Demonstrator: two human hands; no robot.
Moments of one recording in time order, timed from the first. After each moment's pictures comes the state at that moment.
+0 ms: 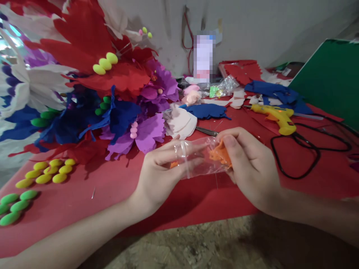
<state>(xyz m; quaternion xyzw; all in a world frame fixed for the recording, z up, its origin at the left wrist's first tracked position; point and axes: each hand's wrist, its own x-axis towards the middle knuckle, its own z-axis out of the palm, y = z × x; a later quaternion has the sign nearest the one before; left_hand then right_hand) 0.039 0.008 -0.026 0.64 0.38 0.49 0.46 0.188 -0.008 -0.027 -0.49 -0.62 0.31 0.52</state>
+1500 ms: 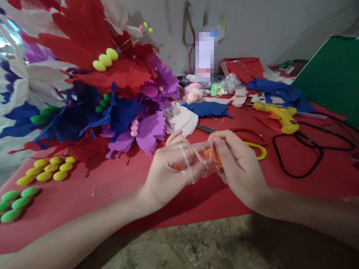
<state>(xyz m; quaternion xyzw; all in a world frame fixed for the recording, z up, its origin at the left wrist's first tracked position) 0.041 0.014 -0.035 0.78 0.32 0.47 0.26 0.179 -0.003 -0.040 -0.48 -0.63 0.31 0.52</state>
